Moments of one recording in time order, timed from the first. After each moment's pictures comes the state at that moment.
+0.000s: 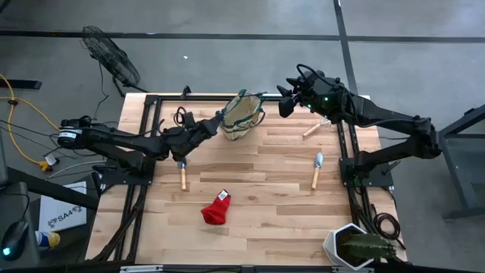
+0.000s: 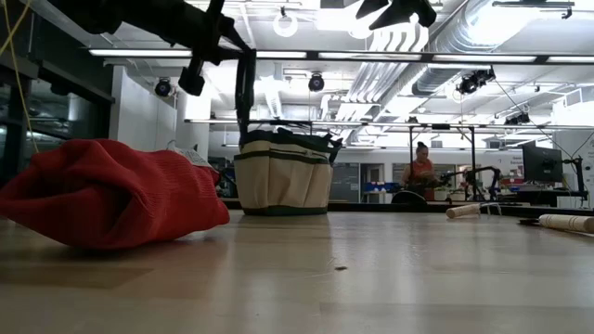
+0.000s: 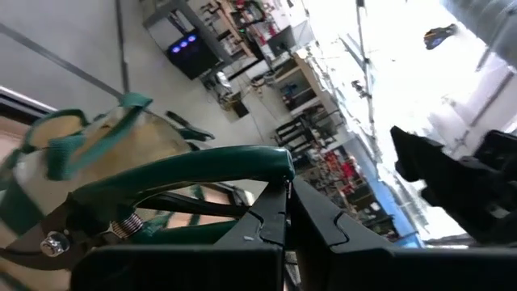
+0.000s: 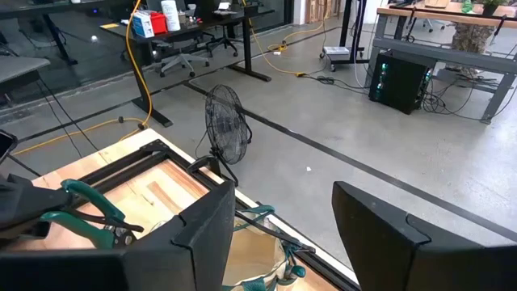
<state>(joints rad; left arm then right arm) -0.01 1.22 0.63 0.65 -0.81 -1.03 -0.28 1.21 1.27 -0.34 0.49 0.21</state>
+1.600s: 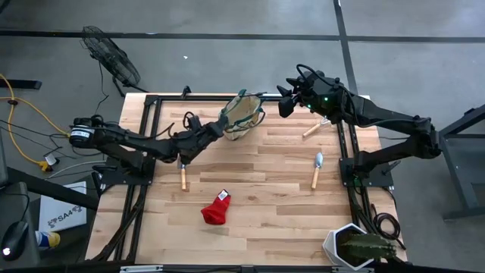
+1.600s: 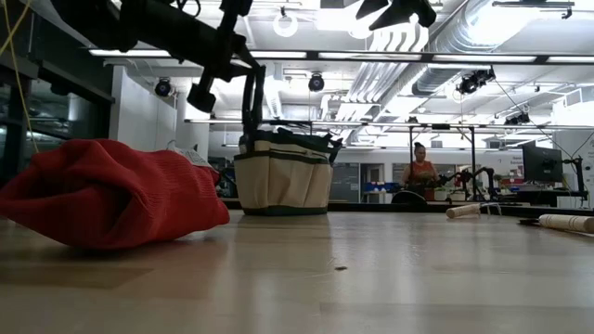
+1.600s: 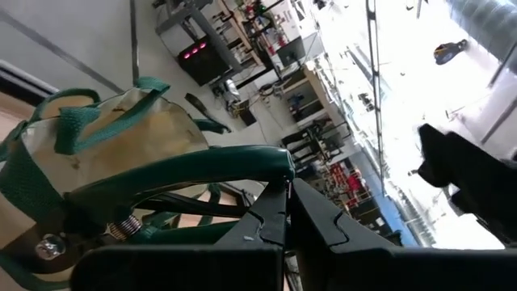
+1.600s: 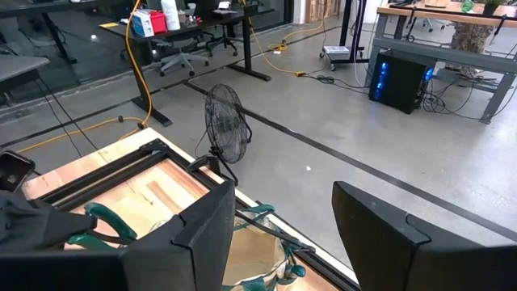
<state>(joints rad) -0.02 1.37 0.63 0.80 -0.87 -1.06 -0.28 1.21 1.27 -0.34 0.49 0.21</state>
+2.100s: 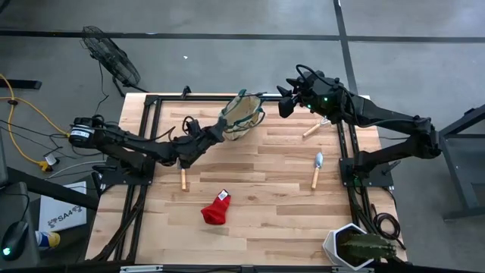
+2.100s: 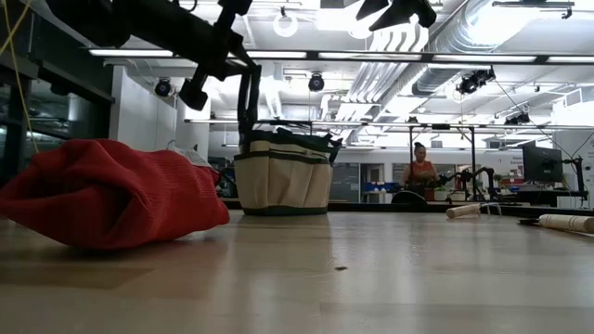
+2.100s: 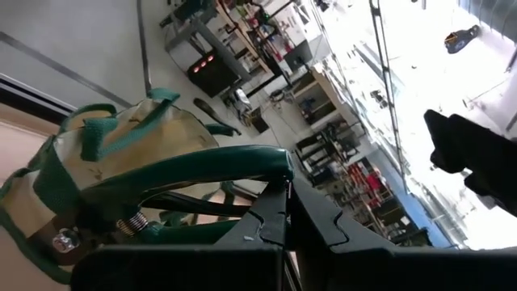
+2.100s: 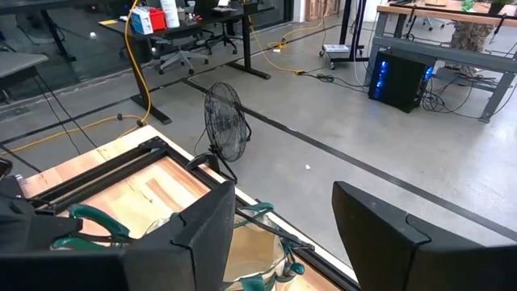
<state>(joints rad) -0.07 1.37 0.63 0.78 -0.96 -0.99 -0.28 1.21 1.27 -0.35 0.49 0.21</state>
